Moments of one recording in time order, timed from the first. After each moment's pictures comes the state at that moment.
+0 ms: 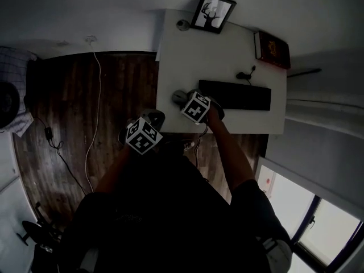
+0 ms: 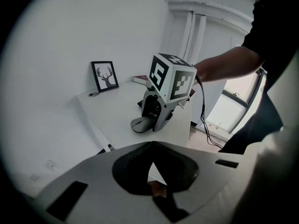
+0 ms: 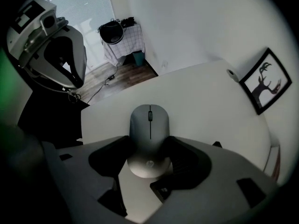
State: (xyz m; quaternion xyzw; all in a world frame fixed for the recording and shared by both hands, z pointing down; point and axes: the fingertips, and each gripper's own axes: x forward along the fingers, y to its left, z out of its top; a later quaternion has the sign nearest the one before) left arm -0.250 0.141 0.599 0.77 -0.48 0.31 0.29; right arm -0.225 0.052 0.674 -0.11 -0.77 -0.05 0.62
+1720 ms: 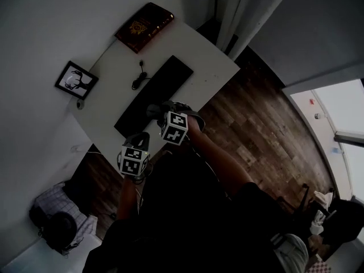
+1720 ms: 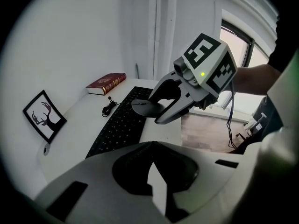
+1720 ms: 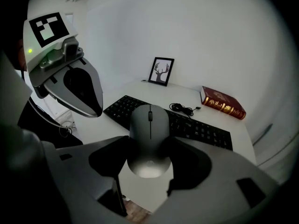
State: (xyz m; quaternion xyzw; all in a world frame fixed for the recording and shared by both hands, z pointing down) left arm -0.020 -0.020 0.594 0.78 -0.38 0.44 0.22; right arm 0.023 -0.085 0.618 0.16 -0.89 0.06 0.41
